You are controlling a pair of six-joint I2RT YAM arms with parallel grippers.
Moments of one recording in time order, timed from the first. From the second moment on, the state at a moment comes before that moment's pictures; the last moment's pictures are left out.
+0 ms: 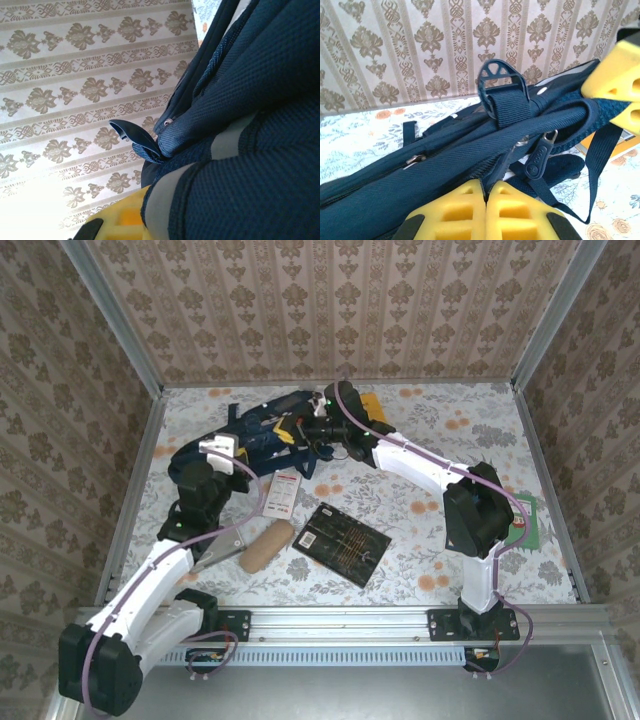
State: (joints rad) left arm -0.36 0.88 0.55 0.11 -0.07 -0.04; right arm 0.62 1.93 1.57 0.02 -0.56 1.46
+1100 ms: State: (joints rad) left arm -0.47 0.92 0.46 0.11 0.01 -0.40; right arm 0.53 1.91 1.51 -0.01 -0.54 1.44
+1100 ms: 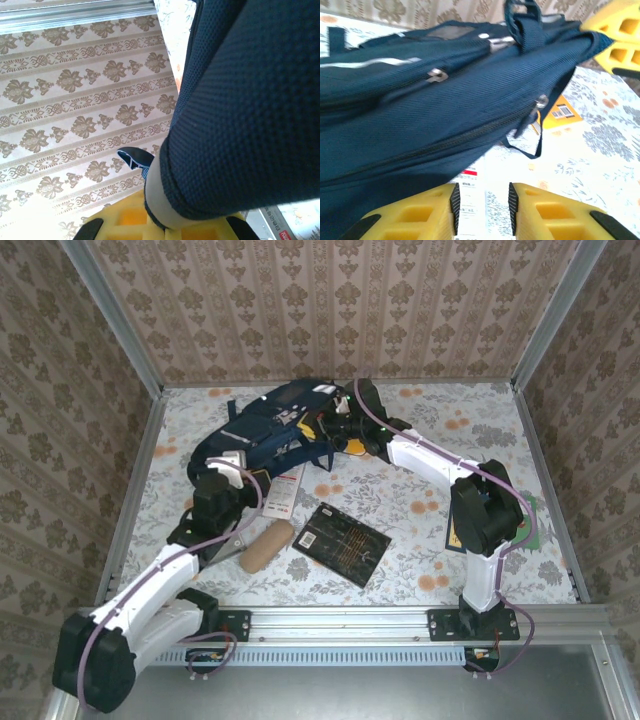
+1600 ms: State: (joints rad) left arm -0.54 1.13 0.50 0.30 -0.07 -0.37; right arm 0.55 1.91 1.51 -0.01 -0.53 1.44
